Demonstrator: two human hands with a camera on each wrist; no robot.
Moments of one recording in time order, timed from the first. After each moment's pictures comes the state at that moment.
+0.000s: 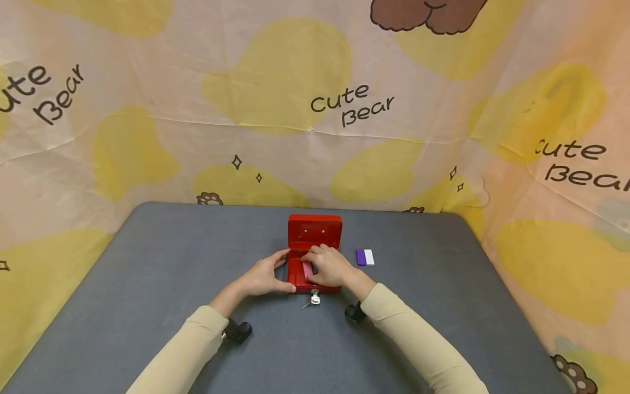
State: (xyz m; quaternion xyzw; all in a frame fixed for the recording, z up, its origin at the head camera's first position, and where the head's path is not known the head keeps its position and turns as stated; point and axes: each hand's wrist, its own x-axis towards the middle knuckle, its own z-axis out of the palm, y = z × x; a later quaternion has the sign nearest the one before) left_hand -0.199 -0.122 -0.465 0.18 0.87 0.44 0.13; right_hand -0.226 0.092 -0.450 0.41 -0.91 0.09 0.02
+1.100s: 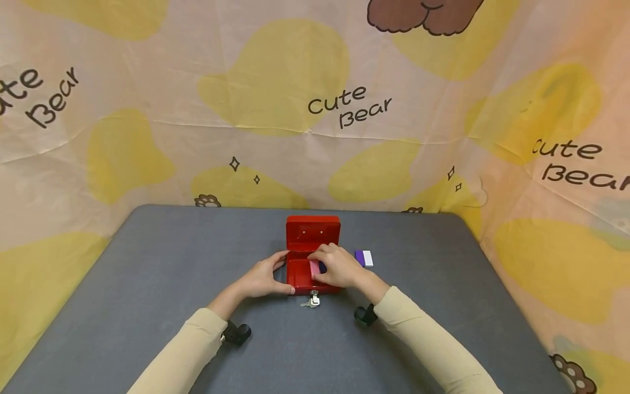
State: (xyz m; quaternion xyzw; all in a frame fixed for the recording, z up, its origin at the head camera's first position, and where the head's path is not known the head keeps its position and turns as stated) left_hand -0.201 -0.122 -0.465 0.18 0.86 0.45 0.14; right_hand -0.222 0.112 -0.436 0.39 -0.91 0.12 0.03
